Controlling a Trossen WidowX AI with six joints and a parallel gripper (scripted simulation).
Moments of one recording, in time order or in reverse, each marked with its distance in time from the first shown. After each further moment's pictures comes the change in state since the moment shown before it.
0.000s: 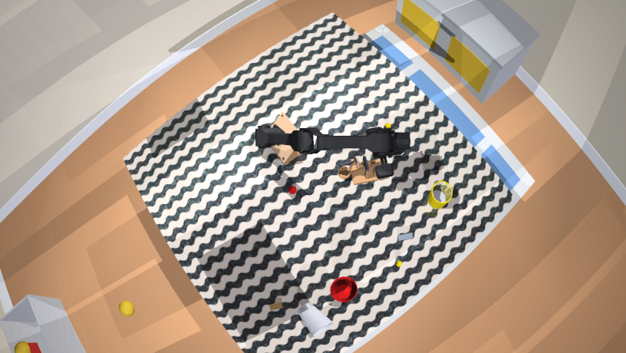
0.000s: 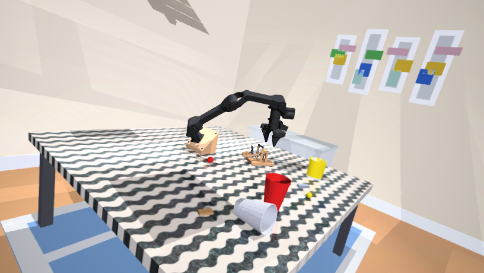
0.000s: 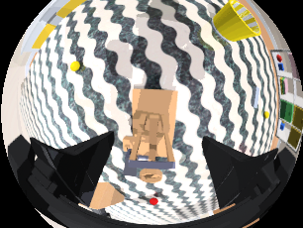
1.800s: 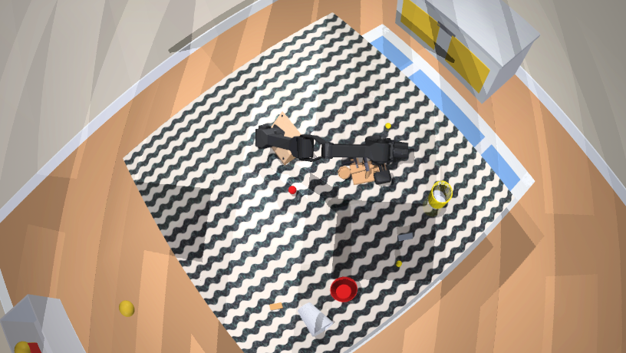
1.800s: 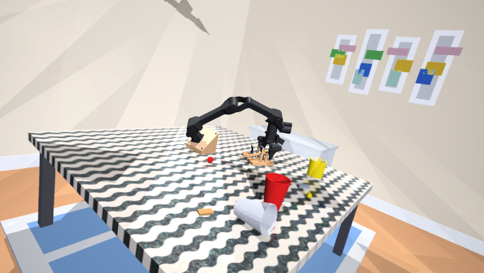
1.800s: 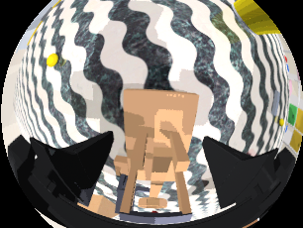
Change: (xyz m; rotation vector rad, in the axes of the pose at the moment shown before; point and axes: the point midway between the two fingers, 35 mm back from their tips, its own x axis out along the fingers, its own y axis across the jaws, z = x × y) arm 0.077 0.004 -0.005 -0.007 0.039 0.006
